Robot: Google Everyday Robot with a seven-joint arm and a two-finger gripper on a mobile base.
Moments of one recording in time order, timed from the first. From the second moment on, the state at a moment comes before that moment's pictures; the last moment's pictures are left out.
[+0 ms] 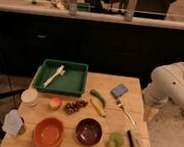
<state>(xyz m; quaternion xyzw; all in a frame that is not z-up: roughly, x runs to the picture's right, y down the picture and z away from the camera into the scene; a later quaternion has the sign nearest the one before) 0.286 0.112 0.683 -0.28 0.02 0.02 0.96</state>
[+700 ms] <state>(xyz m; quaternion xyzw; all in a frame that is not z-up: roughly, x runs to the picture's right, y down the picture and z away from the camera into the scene) 0.286 0.111 0.683 -0.28 0.02 0.02 0.96</state>
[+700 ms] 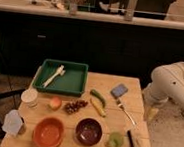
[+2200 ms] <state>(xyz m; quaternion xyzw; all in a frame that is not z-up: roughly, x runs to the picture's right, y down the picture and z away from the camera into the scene) 0.254 0.087 0.736 -0.23 -0.16 -0.33 0.90</state>
